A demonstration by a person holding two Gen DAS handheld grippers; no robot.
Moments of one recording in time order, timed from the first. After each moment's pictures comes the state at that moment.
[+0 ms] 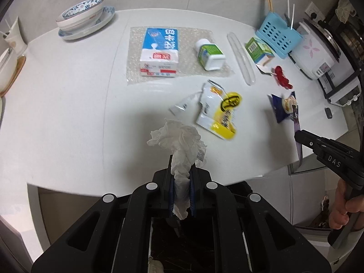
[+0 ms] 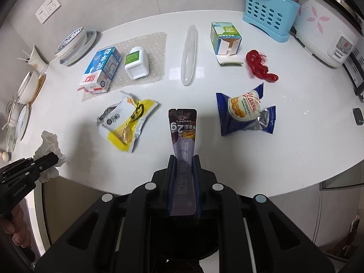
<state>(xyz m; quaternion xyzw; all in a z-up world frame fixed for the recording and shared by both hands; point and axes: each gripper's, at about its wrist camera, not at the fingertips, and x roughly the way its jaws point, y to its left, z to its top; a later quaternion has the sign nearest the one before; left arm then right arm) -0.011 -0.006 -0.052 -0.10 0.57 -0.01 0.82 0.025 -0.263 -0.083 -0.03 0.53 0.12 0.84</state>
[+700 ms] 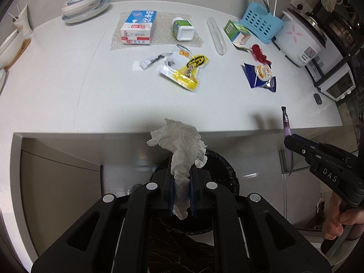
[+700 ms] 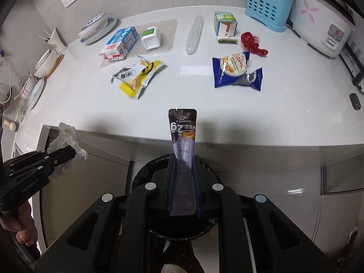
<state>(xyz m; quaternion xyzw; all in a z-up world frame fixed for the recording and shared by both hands) -0.093 -0.073 -0.065 -0.11 0.56 -0.01 0.82 -0.062 -0.306 -0.096 -0.05 0.52 0.16 0.83</state>
